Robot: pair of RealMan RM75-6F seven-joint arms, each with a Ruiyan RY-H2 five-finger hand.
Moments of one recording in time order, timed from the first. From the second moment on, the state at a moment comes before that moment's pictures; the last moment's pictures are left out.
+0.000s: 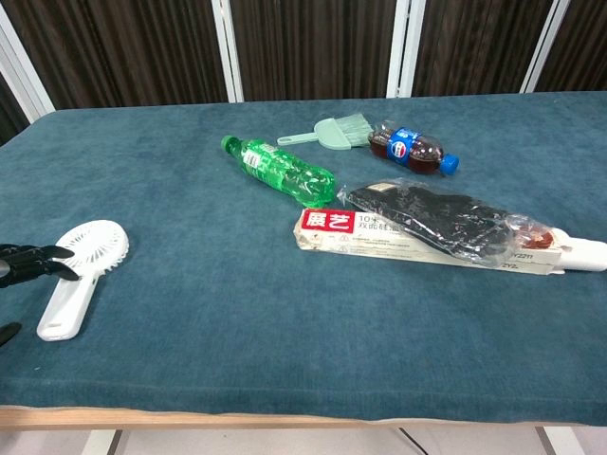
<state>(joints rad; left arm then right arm) -0.38 -1.33 0.06 -1.48 1.41 1.02 0.25 0.12 -1.15 0.00 -1.40 -1.52 1.35 0.12</state>
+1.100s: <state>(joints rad) -0.35 -1.31 0.08 -1.43 1.65 1.30 0.01 0.12 -1.15 0.00 -1.40 -1.52 1.35 0.12</state>
